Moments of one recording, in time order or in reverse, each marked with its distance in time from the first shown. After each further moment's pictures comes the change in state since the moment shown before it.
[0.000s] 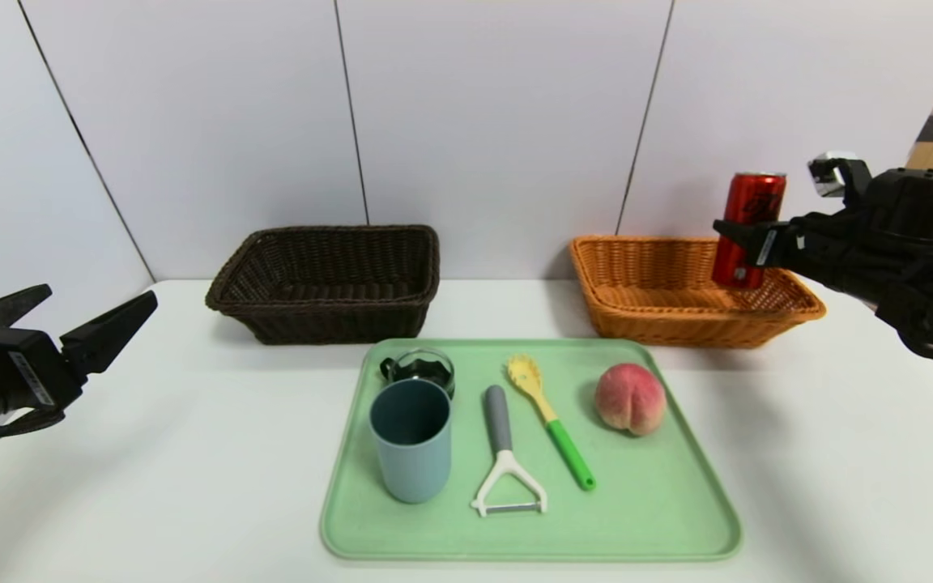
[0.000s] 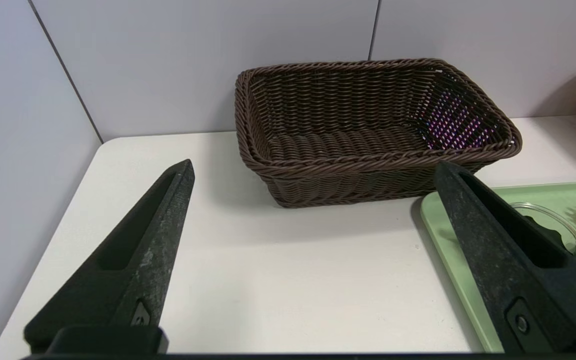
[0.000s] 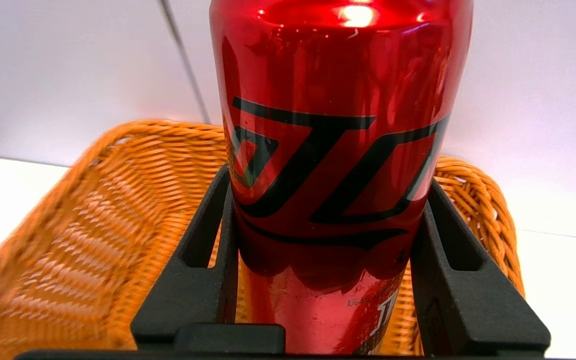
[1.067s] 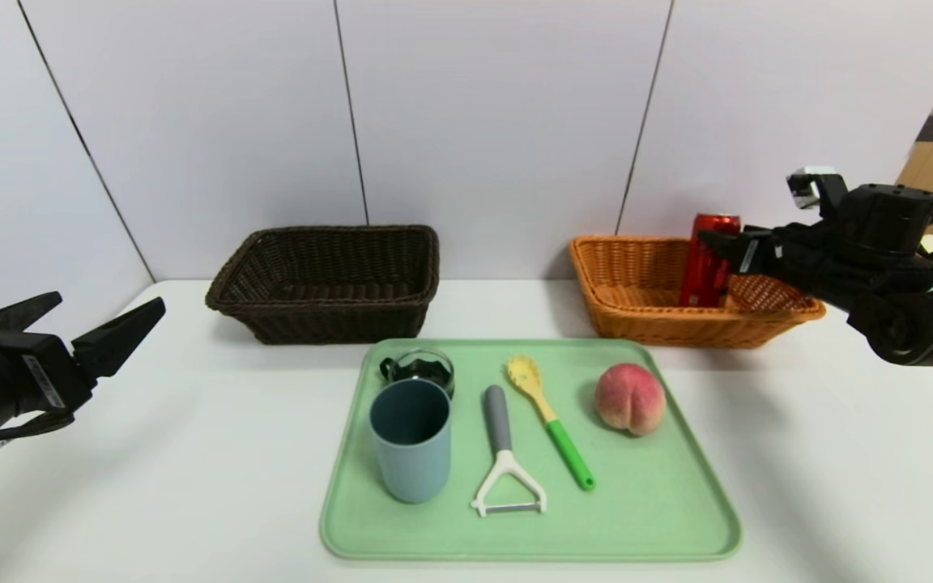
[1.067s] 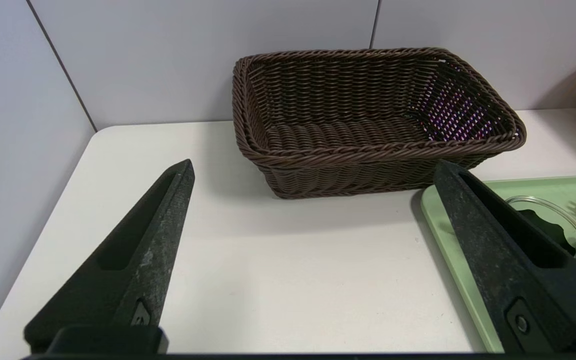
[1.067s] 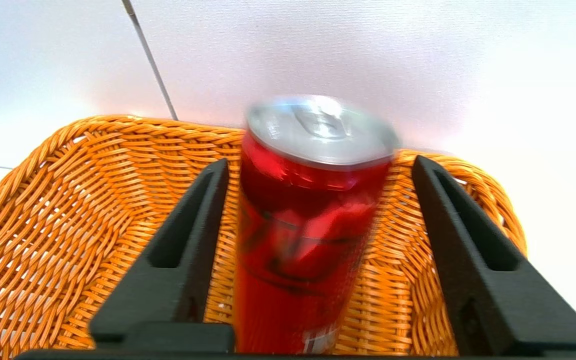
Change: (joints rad) left arm 0.000 0.021 0.007 -0.003 0.000 -0.007; right arm 0.013 0.082 -0.025 -0.056 -0.030 -0.013
